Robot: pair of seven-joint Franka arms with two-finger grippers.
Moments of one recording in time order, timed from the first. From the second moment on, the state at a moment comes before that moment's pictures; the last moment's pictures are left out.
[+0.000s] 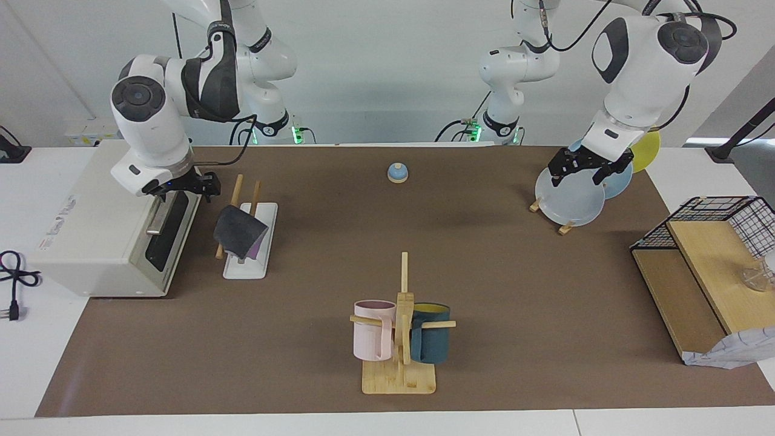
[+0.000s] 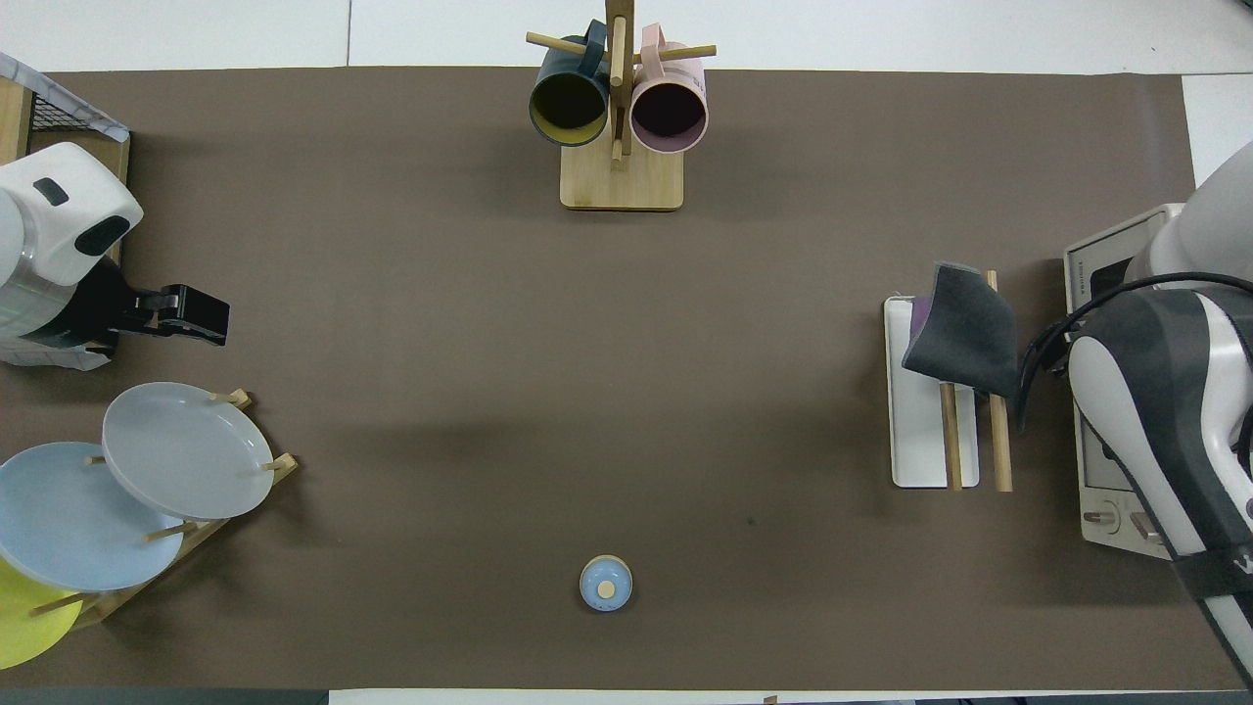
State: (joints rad) left arm 0.05 -0.03 -0.18 -1.75 -0.03 1.67 -0.08; right arm 0.06 0.03 -0.07 -1.83 -0.24 1.69 -0.07
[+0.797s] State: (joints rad) left arm 0.05 -0.02 -0.17 -1.74 -0.03 1.74 -0.06; right arm 0.07 0.02 -0.07 -1.55 -0.11 1.48 -0.07
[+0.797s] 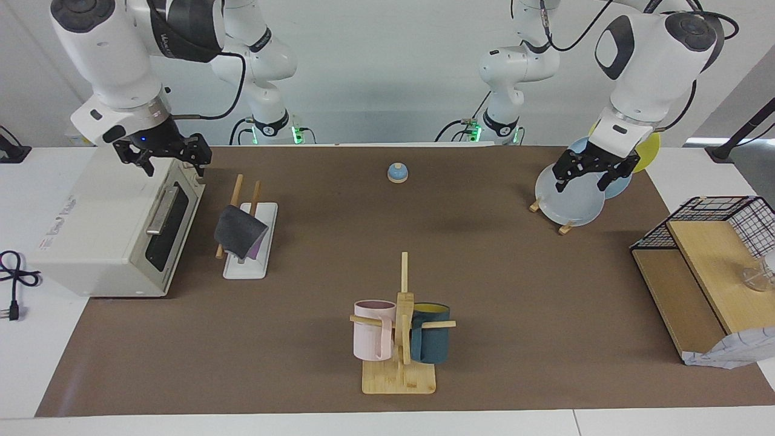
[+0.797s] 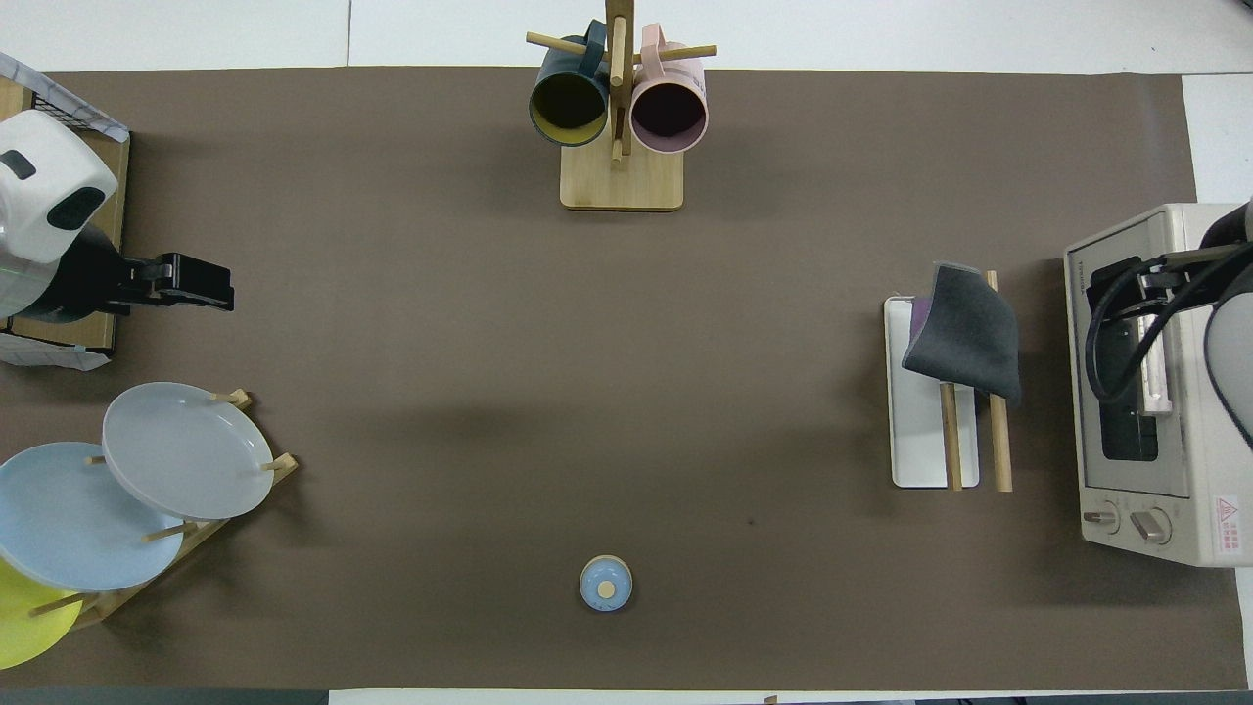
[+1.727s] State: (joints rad) left arm 0.05 -0.02 -0.17 -1.73 -0.02 1.67 -0.03; right arm 0.02 0.05 -0.08 -1.50 -0.09 1.47 -0.07
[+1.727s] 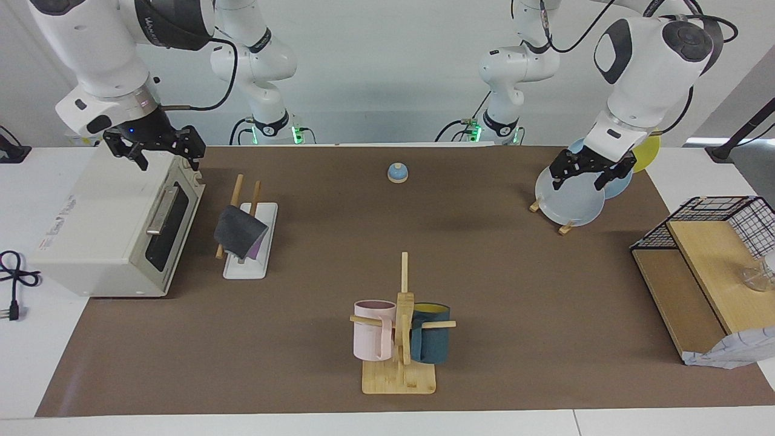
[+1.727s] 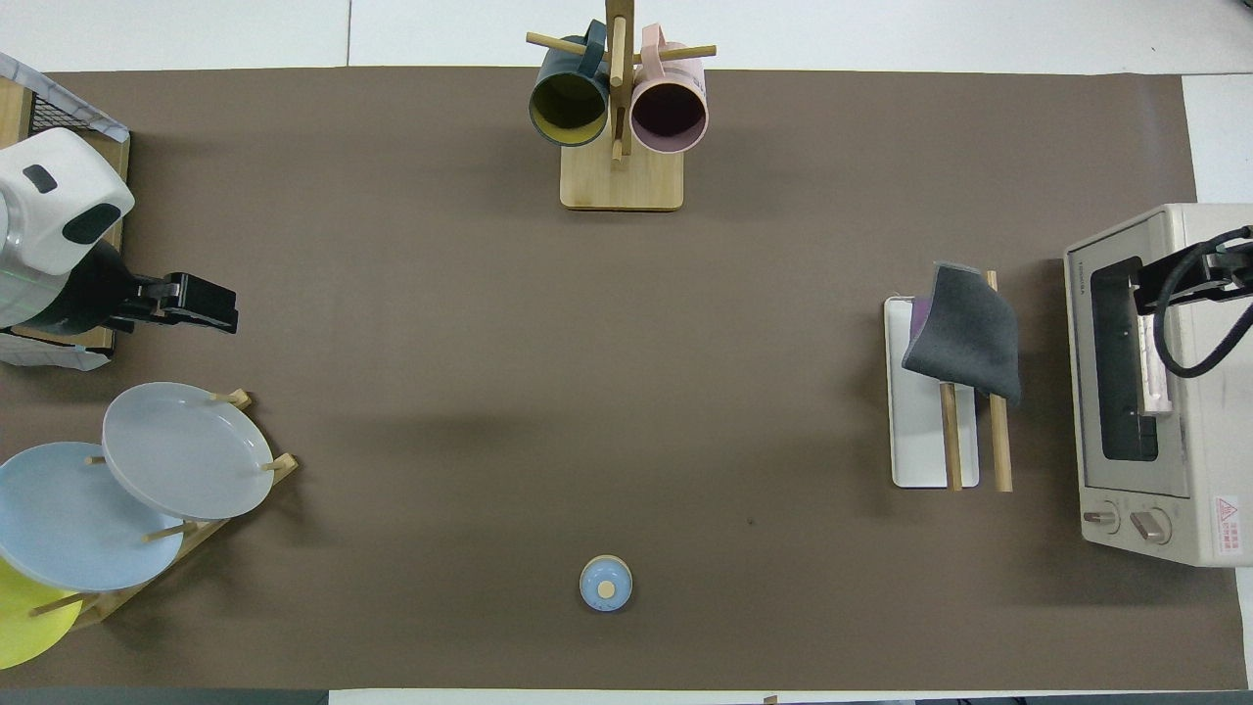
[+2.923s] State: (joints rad) left arm 0.05 -0.02 -0.16 -1.73 -0.02 1.67 -0.03; right arm -0.01 0.06 -0.06 -1.49 -0.03 1.46 -0.07
